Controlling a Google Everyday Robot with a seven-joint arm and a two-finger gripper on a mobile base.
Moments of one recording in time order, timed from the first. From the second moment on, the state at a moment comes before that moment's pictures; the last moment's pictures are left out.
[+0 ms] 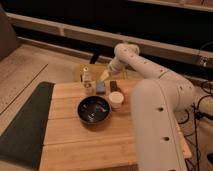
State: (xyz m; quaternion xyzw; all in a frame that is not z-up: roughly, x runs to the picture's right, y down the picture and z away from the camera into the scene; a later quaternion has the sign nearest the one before) arm 0.025 -0.066 0.942 -0.30 -0.03 0.53 0.79
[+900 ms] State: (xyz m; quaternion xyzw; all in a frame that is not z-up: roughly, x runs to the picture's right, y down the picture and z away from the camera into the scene) arm -0.020 -0.025 0.999 -0.32 0.05 0.48 0.81
